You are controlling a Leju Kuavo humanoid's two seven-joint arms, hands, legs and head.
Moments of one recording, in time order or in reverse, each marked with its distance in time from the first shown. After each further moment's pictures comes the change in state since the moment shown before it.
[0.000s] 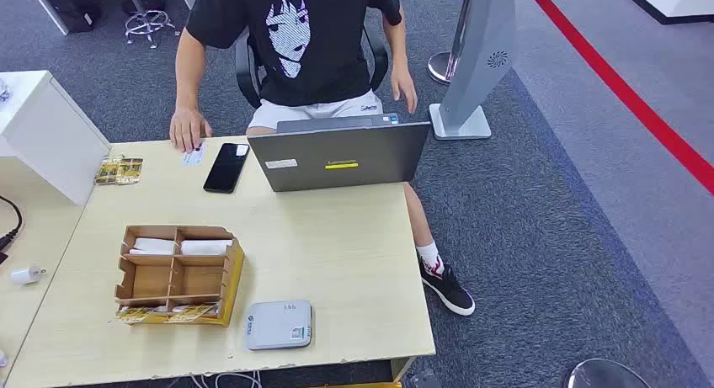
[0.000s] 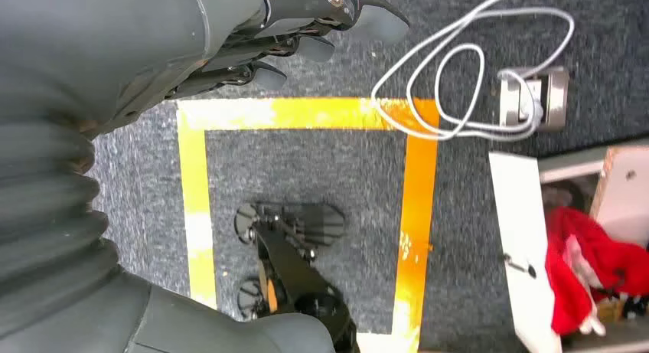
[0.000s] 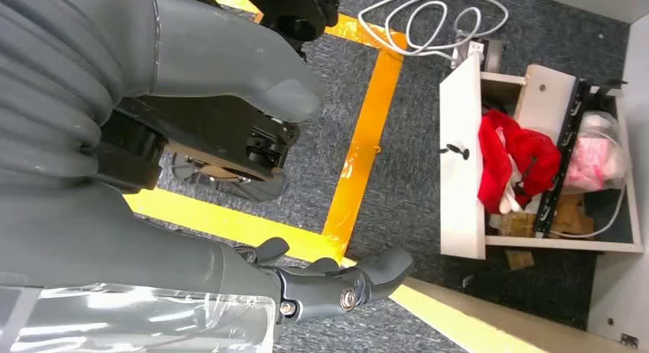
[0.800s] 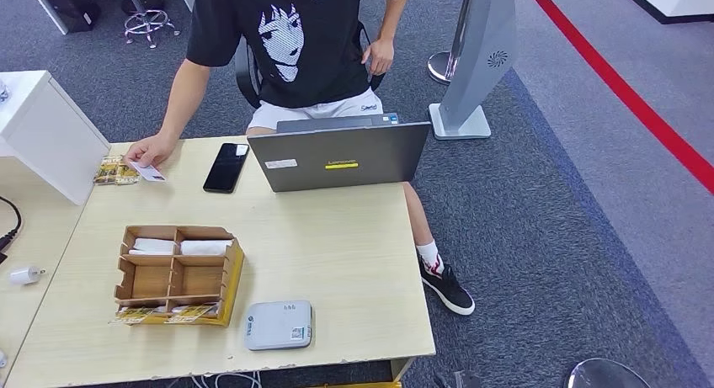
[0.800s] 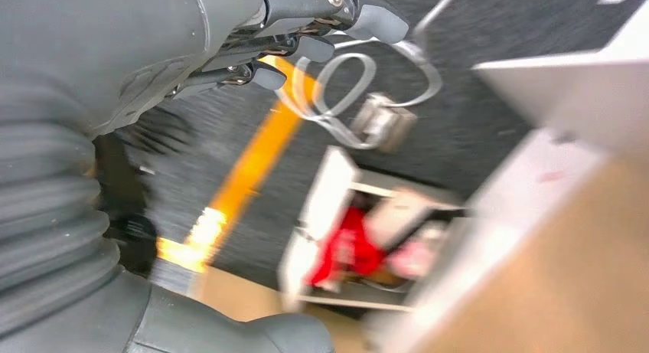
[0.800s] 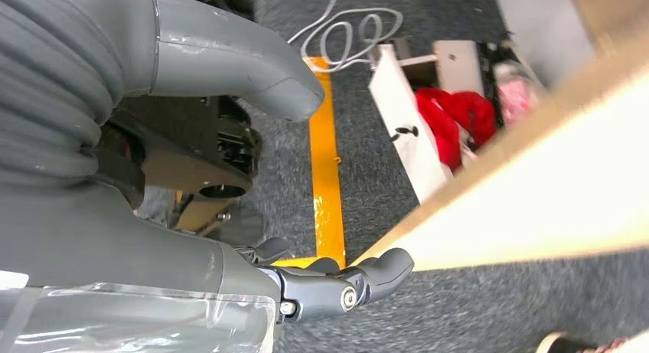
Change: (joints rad) left arm -0.020 -0.003 0.247 -0.001 0.378 -0.317 -0.163; right arm 0.008 -0.021 -0.202 0.001 -0.225 0.174 -0.029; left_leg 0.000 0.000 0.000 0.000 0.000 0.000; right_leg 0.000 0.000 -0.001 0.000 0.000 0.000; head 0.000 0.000
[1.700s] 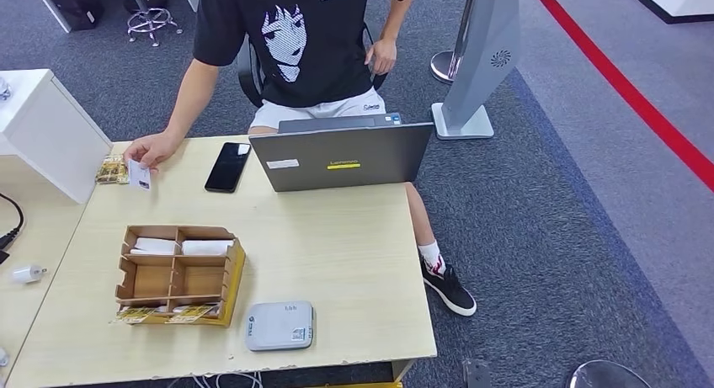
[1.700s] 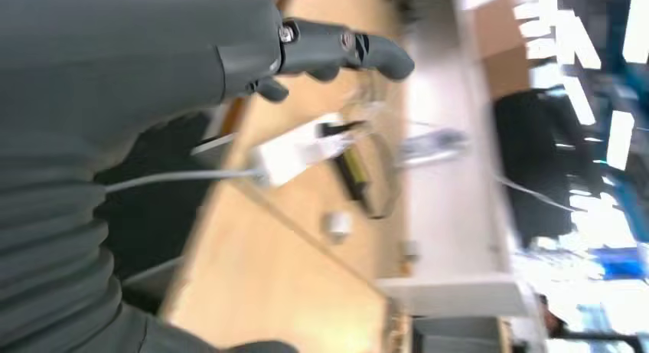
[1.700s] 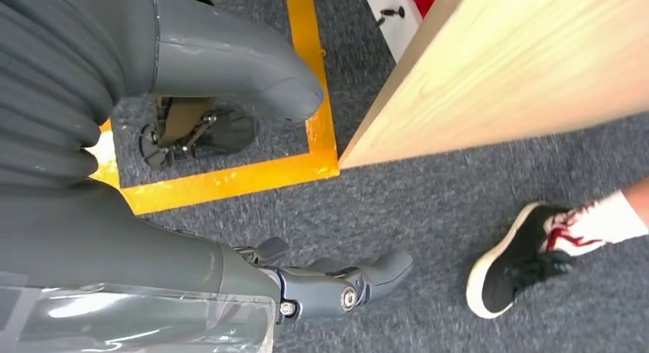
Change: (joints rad) left arm 0.472 -0.279 -0.324 -1.545 0.111 0.406 -0.018; right arm -0.037 0.016 -0.181 -0.013 0.168 -0.292 0.008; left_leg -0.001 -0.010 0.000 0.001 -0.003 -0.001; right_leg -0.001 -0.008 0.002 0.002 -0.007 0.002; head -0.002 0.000
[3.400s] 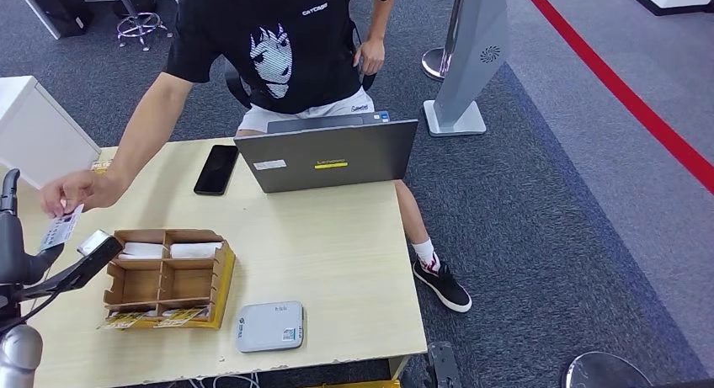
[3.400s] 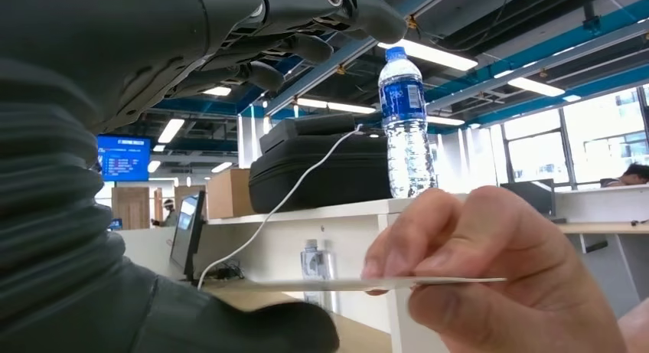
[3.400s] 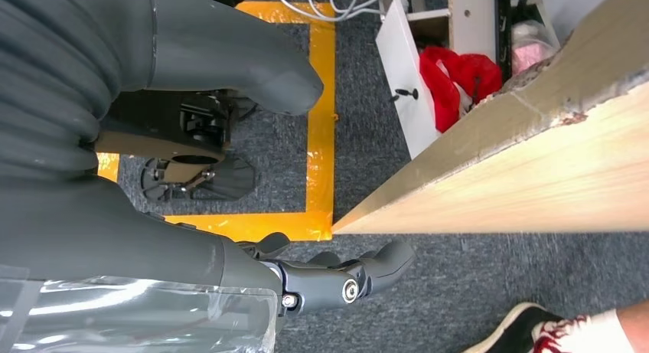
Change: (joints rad) left arm -0.659 0.625 -0.579 0.356 -1.273 0.271 0.650; right arm -0.049 0.074 0.000 -0.012 0.211 0.115 0.090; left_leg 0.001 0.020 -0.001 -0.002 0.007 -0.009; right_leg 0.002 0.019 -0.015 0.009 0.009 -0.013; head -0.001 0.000
